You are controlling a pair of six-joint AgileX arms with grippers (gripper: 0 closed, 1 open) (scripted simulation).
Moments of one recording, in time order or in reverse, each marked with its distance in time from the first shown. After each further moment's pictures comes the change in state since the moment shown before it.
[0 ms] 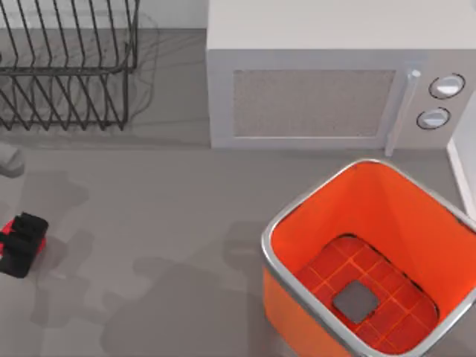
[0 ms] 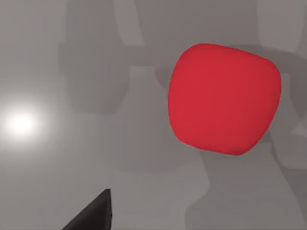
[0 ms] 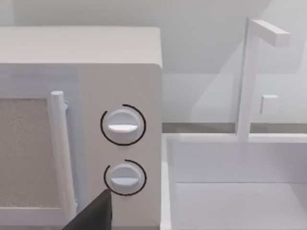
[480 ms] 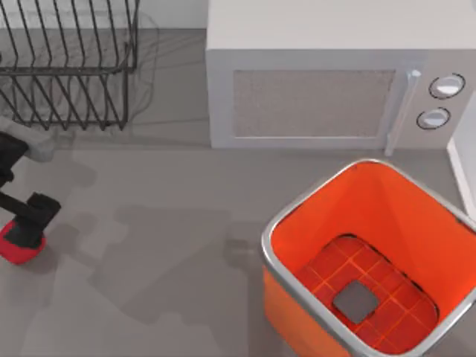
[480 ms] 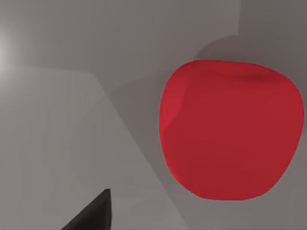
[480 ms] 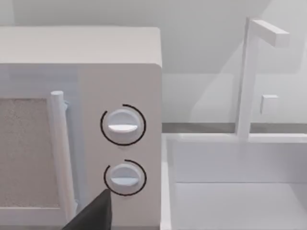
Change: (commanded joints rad) left arm -0.007 0.465 0.360 -0.259 0.012 0.134; right arm 0.000 0.000 0.000 0.000 0.000 0.000
